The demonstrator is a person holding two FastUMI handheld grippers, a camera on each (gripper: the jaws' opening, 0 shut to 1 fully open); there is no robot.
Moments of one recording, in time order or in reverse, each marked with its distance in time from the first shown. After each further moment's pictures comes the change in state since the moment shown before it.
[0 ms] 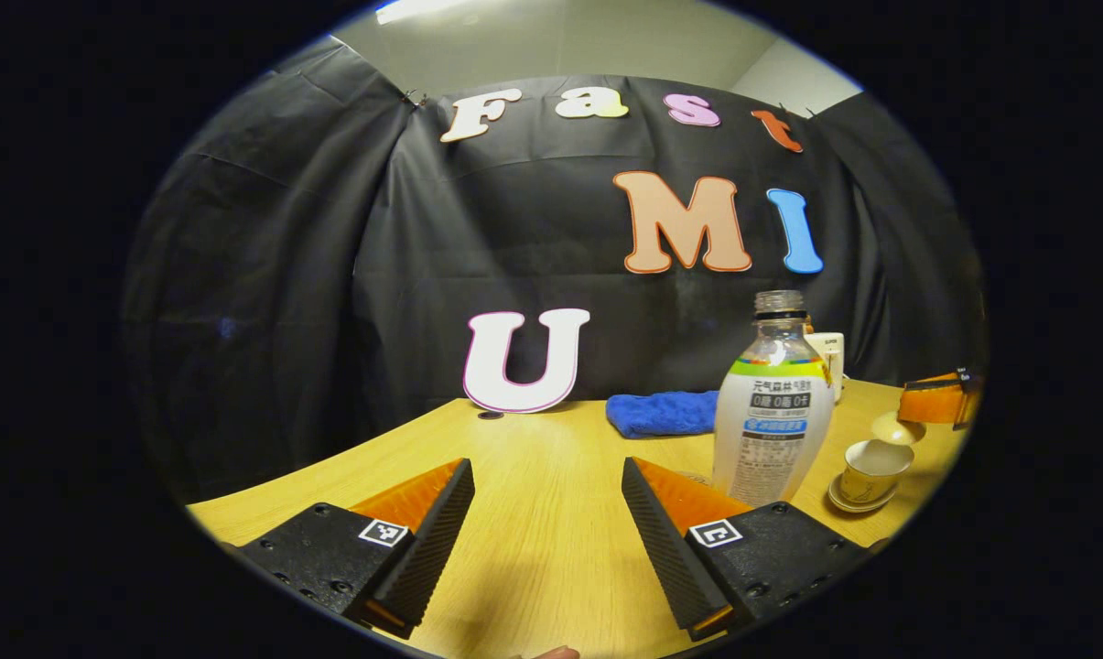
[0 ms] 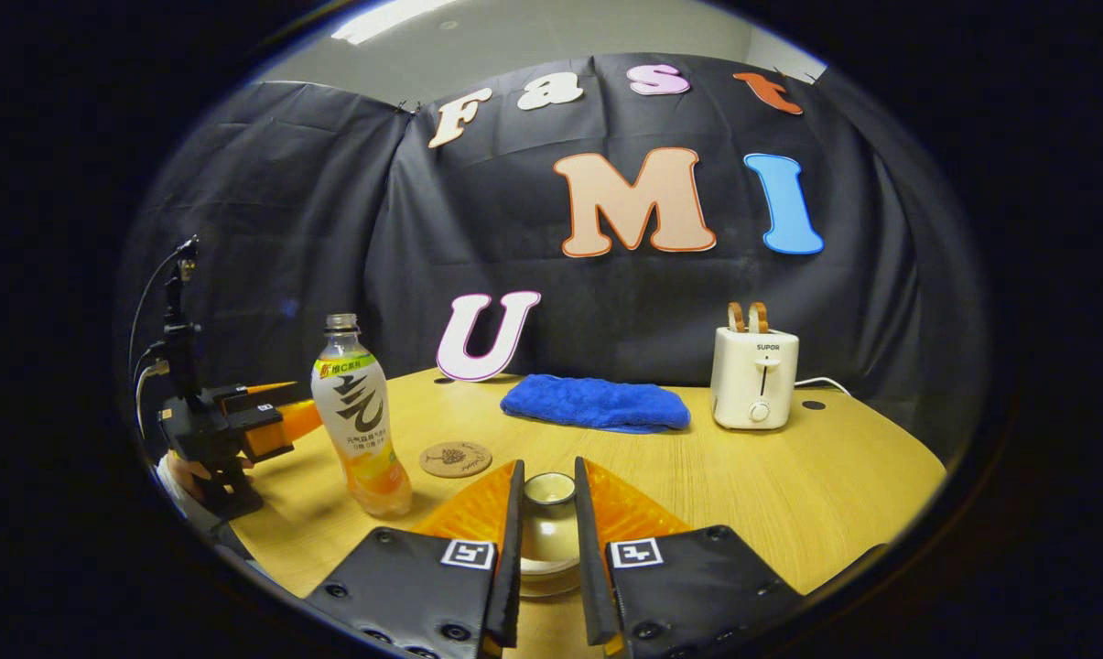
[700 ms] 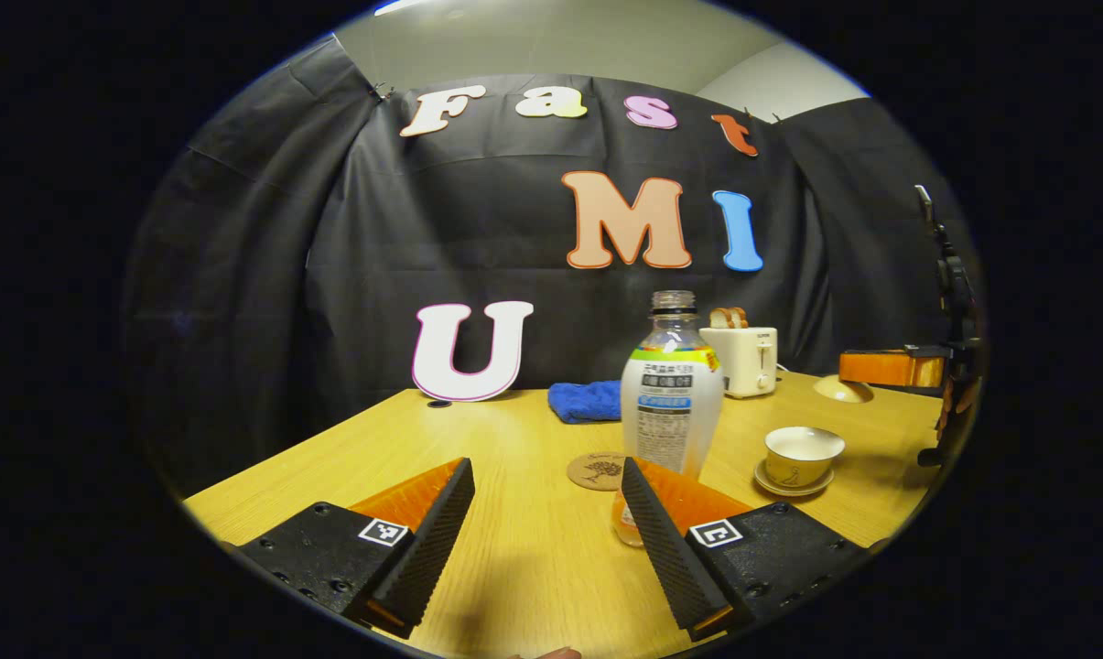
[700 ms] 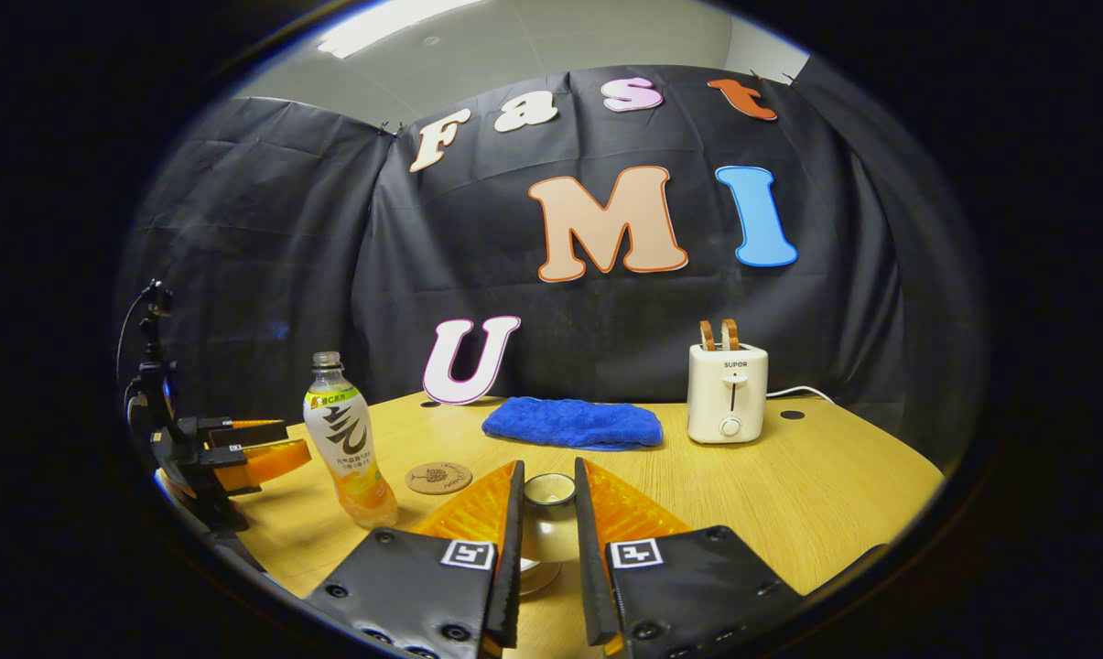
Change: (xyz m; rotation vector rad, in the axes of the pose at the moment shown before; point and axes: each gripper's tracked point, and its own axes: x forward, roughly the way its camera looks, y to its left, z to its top) left arm -0.039 -0.043 -0.004 -0.005 0.032 -0.190; right arm -0.017 -0.028 0.025 0.044 -0.058 -0.024
